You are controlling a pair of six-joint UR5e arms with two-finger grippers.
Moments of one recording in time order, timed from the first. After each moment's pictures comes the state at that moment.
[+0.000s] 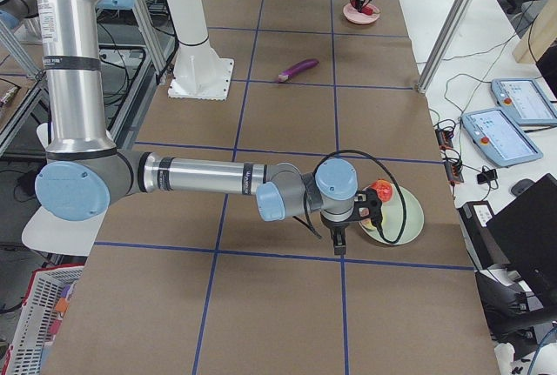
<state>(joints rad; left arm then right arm) -1.09 -2.25 -1.07 -1.89 -2.02 -0.15 1.54 -1.54 1.51 -1.28 2.39 0.12</state>
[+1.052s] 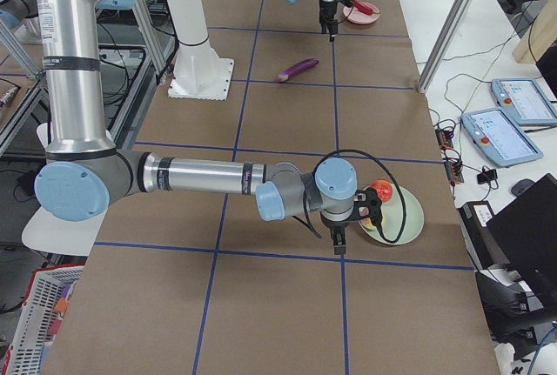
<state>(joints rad) -0.73 -2.17 -1.56 -1.87 -2.06 -1.54 1.54 -1.54 1.51 -1.28 2.39 0.12</state>
